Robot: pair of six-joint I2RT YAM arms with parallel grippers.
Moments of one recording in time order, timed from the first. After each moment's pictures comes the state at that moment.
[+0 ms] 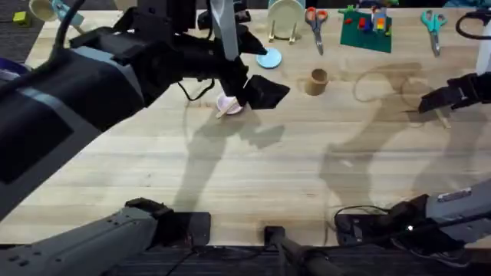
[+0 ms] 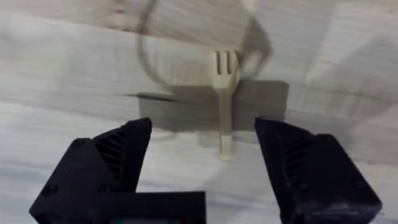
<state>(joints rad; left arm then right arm) -0.32 1.28 0.92 -0.32 0.75 0.44 -0.70 1.93 1.46 -1.04 -0.15 -0.82</state>
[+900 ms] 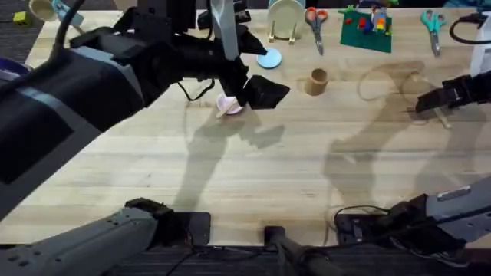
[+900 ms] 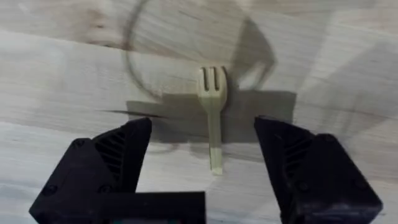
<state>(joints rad) -0.32 1.28 0.92 -0.32 0.75 0.44 -0.70 1.98 1.46 -0.97 -0.15 -0.82</state>
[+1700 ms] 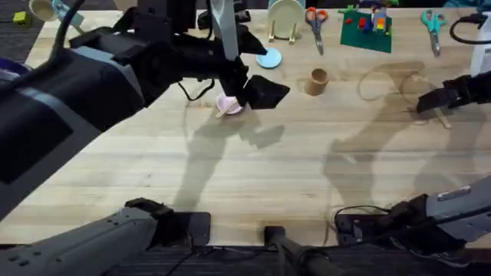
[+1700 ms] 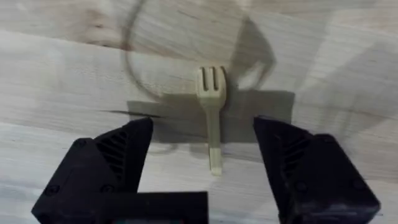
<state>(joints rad) -0.32 1.28 0.92 -0.32 0.75 0.44 -0.70 1.98 1.46 -0.97 -0.15 -0.82</state>
